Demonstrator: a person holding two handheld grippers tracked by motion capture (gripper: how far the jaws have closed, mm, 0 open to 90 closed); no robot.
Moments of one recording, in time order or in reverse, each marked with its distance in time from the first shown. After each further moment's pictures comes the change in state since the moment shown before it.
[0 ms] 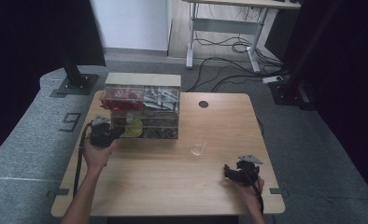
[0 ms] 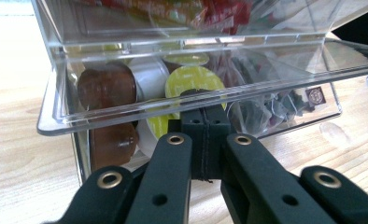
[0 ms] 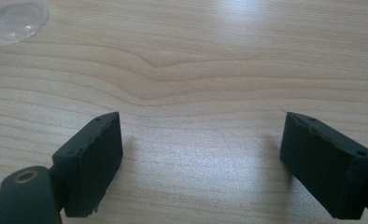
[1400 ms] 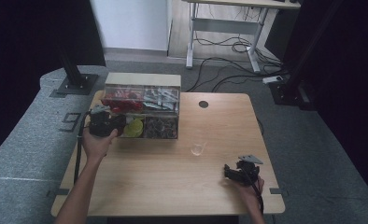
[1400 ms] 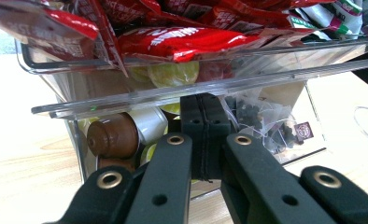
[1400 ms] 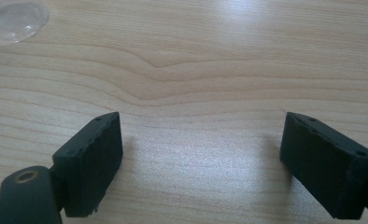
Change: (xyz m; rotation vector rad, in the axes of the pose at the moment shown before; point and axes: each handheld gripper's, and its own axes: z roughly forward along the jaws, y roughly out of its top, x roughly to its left) left arm -0.006 0.036 -0.007 -0.026 0.016 0.017; right arm 0.000 0.000 0.000 0.000 0.000 0.000
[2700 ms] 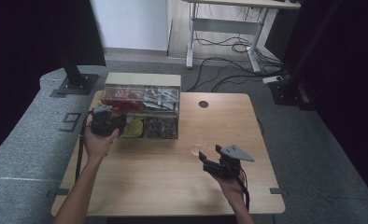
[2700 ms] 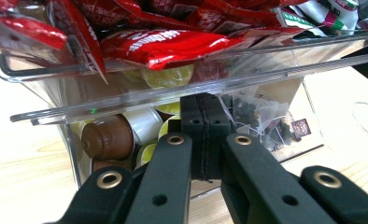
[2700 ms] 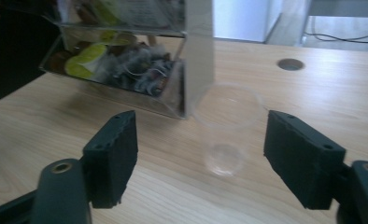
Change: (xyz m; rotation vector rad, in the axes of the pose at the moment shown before) left arm -0.004 0.003 0.002 0.018 -0.009 0.019; right arm 0.092 0.067 -0.081 -0.321 0.348 -0.070
